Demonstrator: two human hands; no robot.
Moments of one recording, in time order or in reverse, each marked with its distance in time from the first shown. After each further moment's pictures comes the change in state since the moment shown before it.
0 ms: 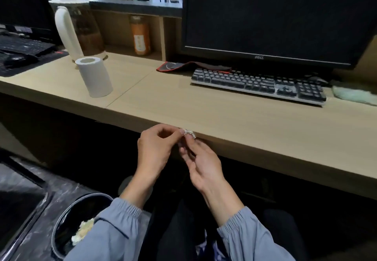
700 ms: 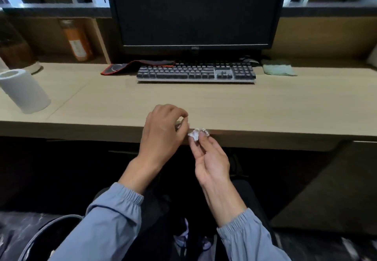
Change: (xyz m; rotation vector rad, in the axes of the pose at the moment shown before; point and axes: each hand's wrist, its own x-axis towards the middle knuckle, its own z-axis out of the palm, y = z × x) left_hand -0.023 0.039 0.103 0.525 -0.162 0.803; right_hand -0.064 -0.072 -0.075 0.378 0.212 -0.323
